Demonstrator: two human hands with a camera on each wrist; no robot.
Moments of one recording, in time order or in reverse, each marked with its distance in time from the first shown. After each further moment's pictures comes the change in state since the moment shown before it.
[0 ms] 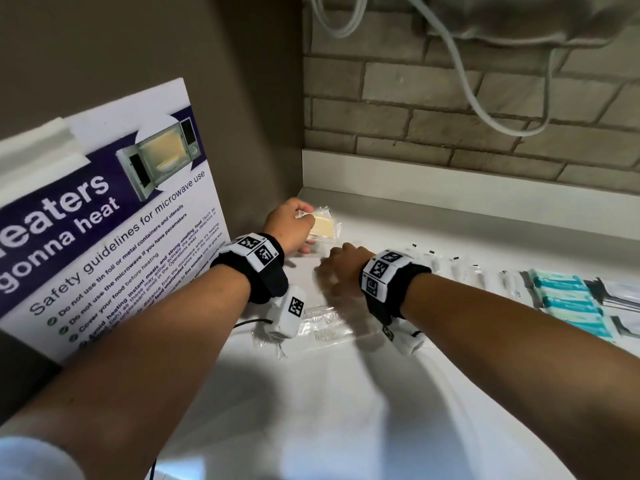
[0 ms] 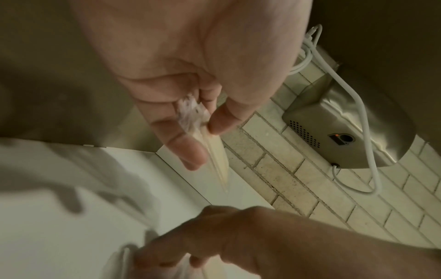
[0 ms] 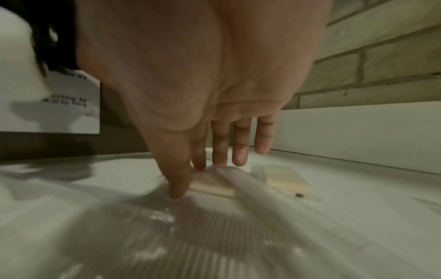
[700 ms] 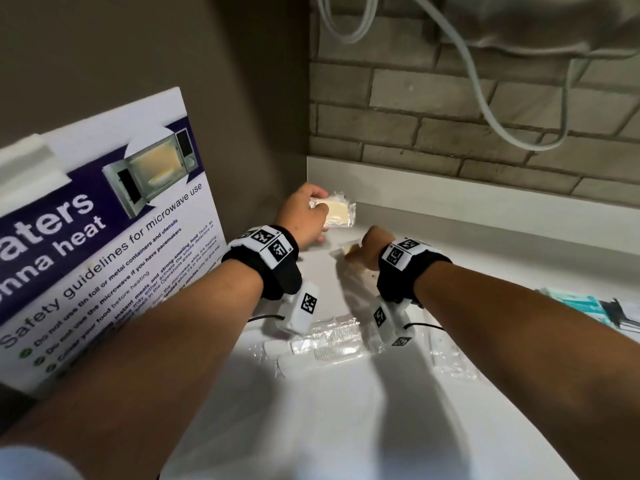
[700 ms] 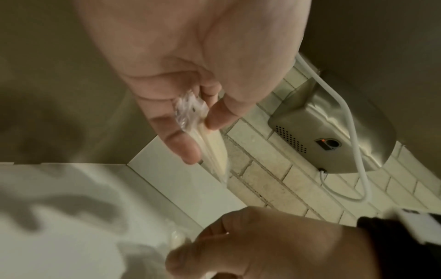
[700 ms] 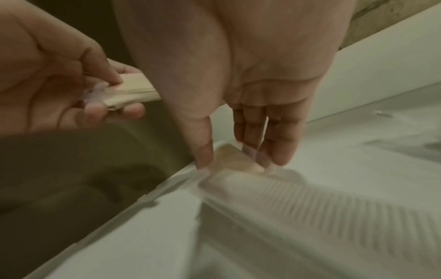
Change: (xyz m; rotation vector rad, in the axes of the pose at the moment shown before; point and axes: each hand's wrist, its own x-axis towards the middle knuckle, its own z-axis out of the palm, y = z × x) left_hand 0.020 0.028 0.009 -0.034 0.036 0.122; right_hand 0.041 0.056 -0.011 0.647 0.154 0.514
